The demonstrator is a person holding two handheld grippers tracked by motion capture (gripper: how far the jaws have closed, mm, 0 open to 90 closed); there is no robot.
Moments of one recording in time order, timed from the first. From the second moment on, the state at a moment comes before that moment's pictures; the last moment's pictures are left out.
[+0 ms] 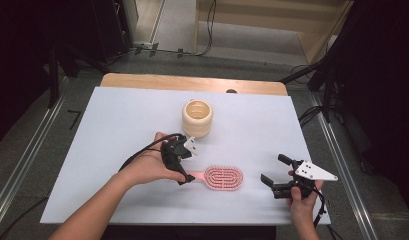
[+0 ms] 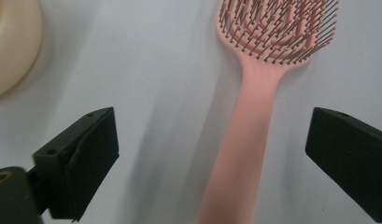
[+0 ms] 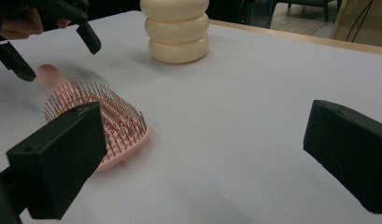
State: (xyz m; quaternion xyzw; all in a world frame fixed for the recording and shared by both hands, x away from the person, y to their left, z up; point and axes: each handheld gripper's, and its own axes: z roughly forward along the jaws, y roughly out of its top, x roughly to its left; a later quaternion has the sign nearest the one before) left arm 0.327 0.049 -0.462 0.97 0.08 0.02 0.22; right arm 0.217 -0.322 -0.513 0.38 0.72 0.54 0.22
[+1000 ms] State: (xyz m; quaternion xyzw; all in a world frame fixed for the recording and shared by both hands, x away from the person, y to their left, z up) left arm 0.317 0.023 -0.479 0.98 0.05 -0.01 0.18; right arm 0.217 -0.322 -0.513 0.38 0.72 0.54 0.22
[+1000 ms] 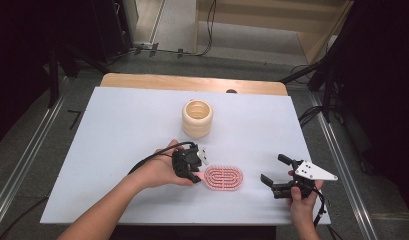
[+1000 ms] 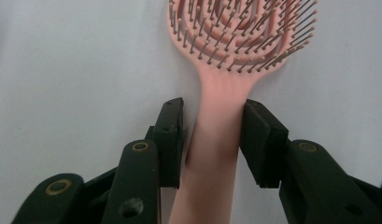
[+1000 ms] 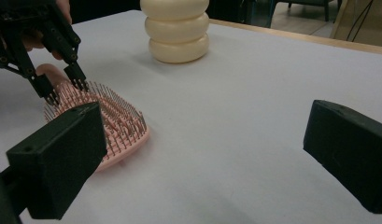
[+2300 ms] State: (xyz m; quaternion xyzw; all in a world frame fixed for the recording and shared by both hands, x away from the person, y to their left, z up) left arm 0.314 0.027 -0.472 0.98 0.04 0.01 0.22; right arm 0.218 -0.322 -0.513 0.38 0.72 0.54 0.22
